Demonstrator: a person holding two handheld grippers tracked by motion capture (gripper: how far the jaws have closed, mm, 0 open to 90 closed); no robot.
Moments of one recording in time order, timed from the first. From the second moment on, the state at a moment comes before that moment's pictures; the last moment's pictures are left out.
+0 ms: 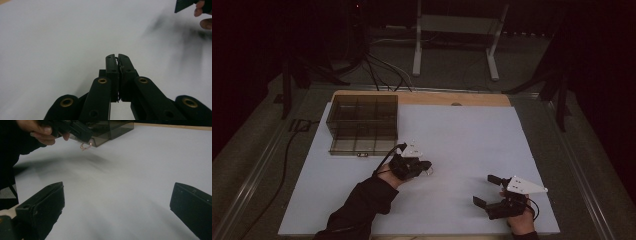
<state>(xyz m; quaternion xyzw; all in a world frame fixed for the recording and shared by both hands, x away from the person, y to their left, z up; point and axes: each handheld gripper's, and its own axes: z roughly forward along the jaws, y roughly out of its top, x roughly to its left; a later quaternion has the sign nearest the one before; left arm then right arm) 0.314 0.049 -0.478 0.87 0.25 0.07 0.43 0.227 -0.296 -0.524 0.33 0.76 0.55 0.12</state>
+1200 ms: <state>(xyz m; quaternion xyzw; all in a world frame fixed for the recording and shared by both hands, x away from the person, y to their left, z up) 0.330 0.103 -0.459 0.84 0.31 0.12 0.44 0.226 -0.295 -0.524 0.33 0.76 0.55 0.12</state>
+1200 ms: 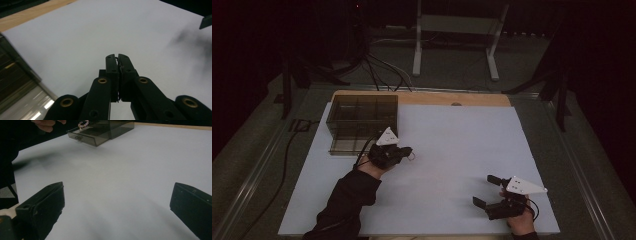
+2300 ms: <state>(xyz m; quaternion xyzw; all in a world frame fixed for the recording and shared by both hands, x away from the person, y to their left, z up) 0.348 0.166 -0.456 0.79 0.40 0.16 0.45 0.226 -0.296 -0.524 0.33 0.76 0.55 0.12</state>
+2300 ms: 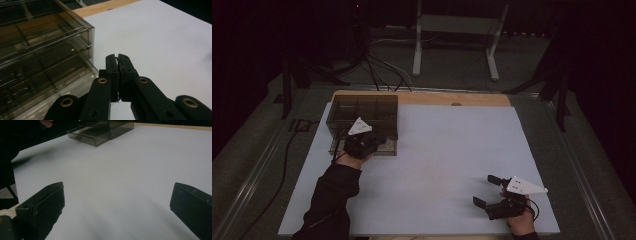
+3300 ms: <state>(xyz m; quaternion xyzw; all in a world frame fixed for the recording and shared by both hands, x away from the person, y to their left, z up) 0.364 0.214 -0.475 0.75 0.47 0.18 0.43 0.226 -0.296 -0.523 0.33 0.76 0.55 0.12</state>
